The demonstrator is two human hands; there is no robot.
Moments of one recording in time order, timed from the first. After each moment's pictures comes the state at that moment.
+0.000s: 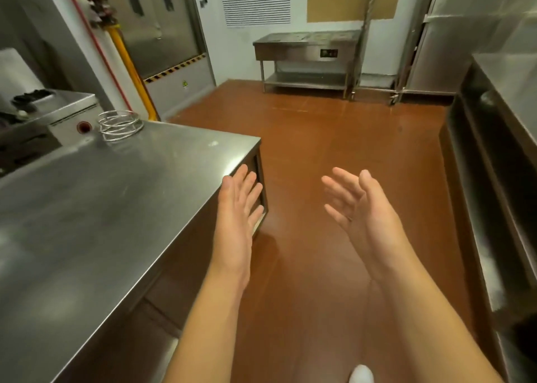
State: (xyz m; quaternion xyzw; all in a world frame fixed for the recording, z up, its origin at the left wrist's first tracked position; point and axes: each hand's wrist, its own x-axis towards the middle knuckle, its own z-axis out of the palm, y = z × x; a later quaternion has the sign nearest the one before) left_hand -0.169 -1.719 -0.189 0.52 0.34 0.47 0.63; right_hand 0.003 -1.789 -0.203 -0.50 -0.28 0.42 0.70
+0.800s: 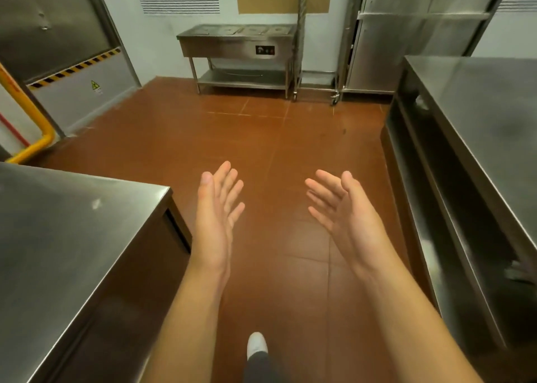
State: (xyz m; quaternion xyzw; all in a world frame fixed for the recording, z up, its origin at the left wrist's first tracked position) left_hand 0.178 -1.445 -0.200 0.55 0.31 0.40 0.66; right_hand 0.333 -1.554 -0.208 -0.57 -0.23 0.38 0.70
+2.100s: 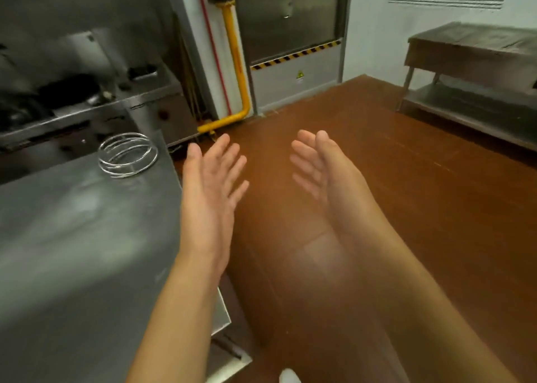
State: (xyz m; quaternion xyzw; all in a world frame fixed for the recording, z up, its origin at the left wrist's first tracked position) left_hand 0.314 -0.861 -0.139 0.40 0.47 0.65 0.44; right_hand 0.467 -0.813 -0.132 -0.38 -0.47 0.63 0.49
